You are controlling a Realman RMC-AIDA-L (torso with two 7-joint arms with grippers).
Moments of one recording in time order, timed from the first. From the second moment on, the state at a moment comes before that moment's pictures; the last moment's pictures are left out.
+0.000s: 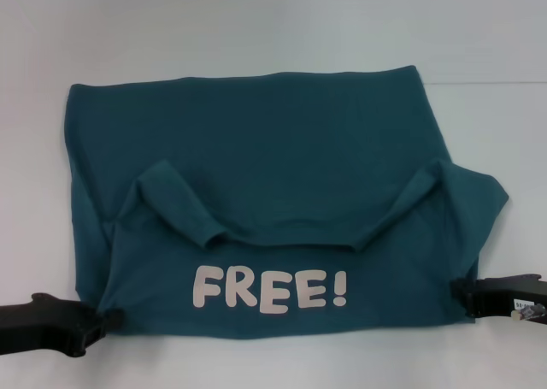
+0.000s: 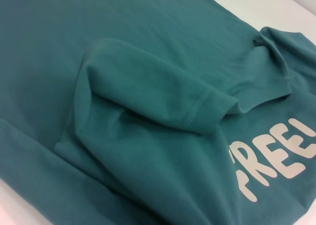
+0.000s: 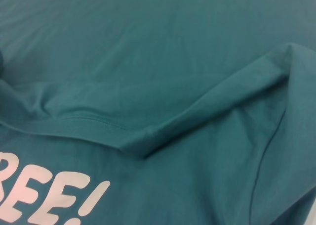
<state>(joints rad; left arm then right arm) -0.18 -2.18 0.84 1.15 2.23 1.48 -1.86 -0.09 2.12 -1.62 -1.60 -2.44 -0.96 2.74</state>
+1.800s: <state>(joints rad) -0.18 -2.17 0.72 1.21 2.22 1.61 -1.86 -0.06 2.12 -1.66 -1.73 -2.42 -1.04 2.77</state>
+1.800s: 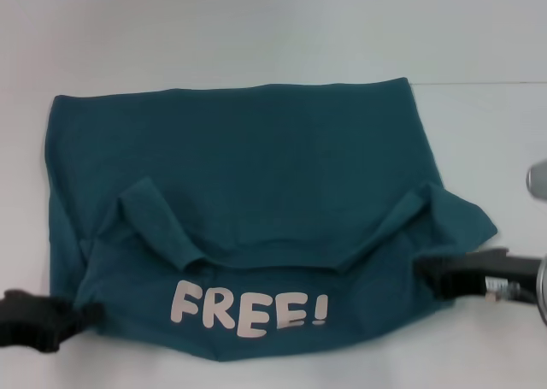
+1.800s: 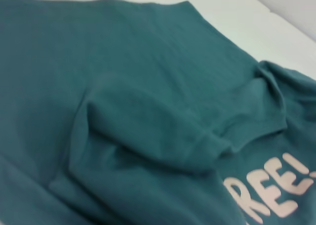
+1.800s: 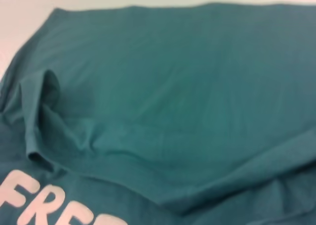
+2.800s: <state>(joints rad) -0.57 -2.10 0.68 1.10 2.23 1.27 -2.01 0.67 2.07 -1.03 -1.22 -2.54 -1.11 2.63</state>
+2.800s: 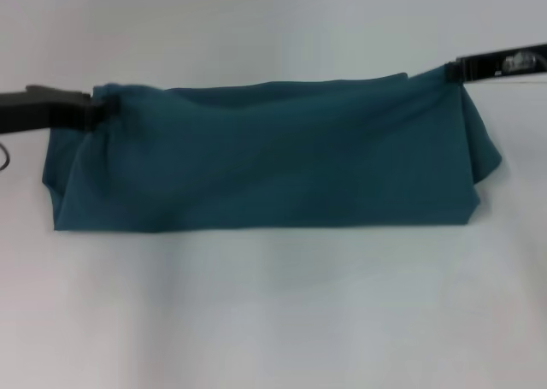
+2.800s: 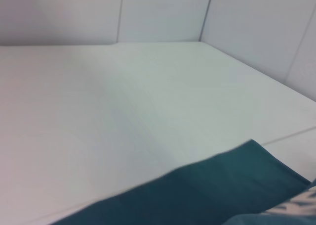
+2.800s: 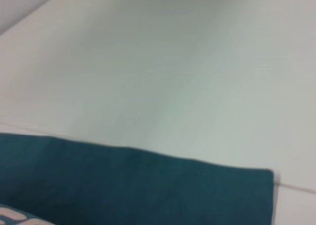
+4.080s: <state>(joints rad) -0.67 -2.11 0.68 0.82 2.19 0.84 -1.89 0.92 2.00 -0.98 -0.66 -2.53 -0.71 2.56</state>
